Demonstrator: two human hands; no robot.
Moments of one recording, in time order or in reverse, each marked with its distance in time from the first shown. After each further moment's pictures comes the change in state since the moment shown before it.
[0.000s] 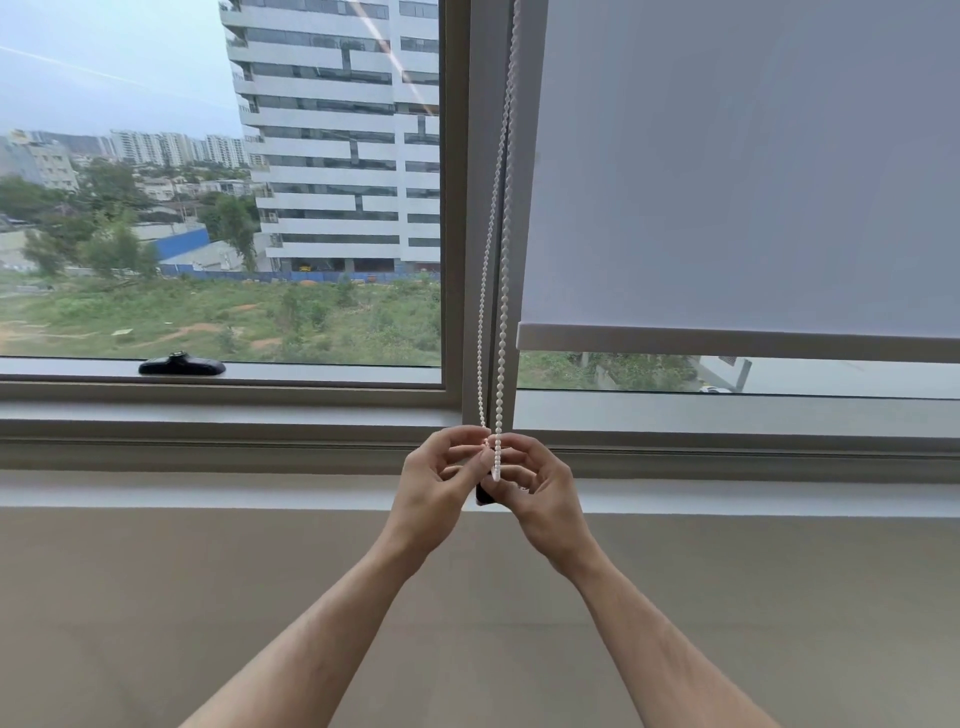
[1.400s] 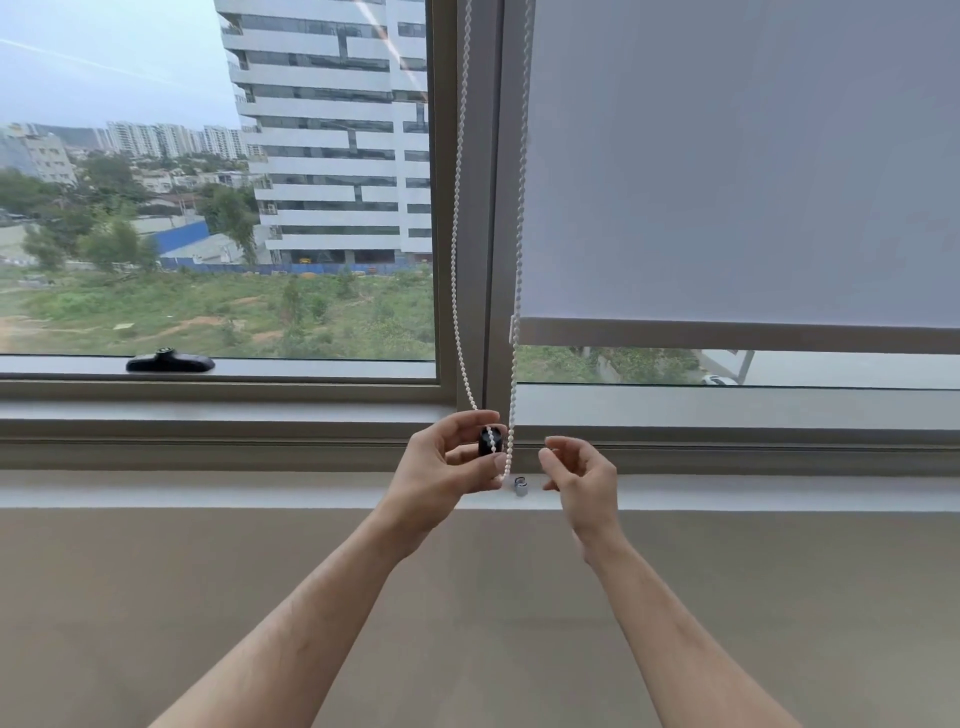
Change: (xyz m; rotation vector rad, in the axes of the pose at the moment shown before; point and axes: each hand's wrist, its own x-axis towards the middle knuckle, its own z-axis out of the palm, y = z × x) left_hand 0.017 0.005 0.004 -0.134 -0.179 -0.163; right_hand 0.017 0.027 -0.052 -0.083 0.458 0.179
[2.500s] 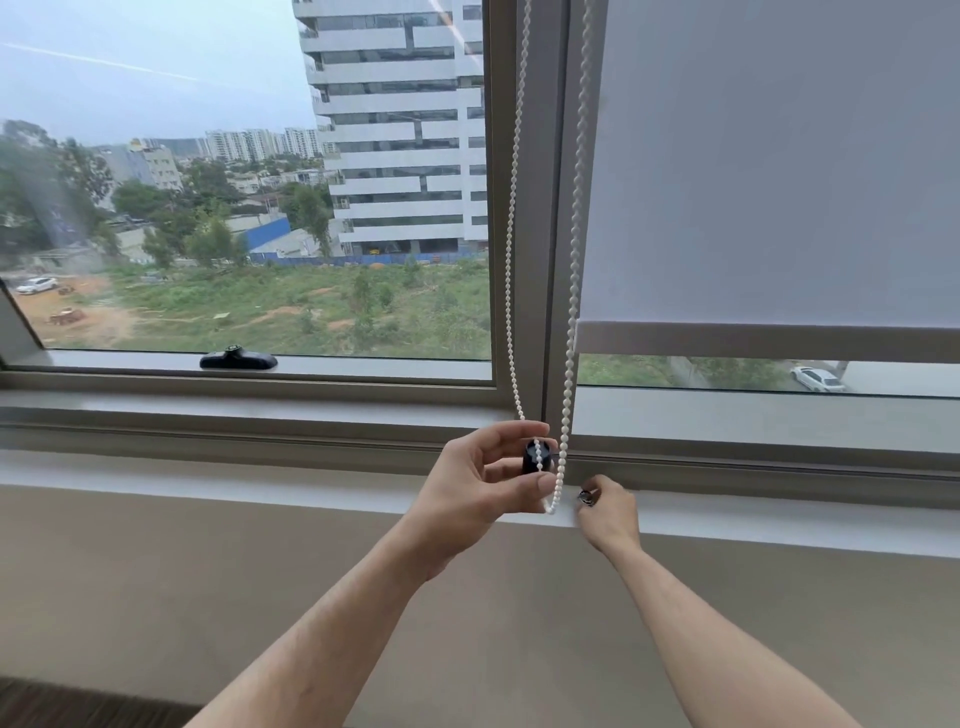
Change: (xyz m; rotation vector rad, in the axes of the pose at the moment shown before) left_hand 0.007 0.011 -0.016 0.034 -0.033 -0.031; right_hand 0.069 0.104 0.027 -0.827 -0.099 0.152
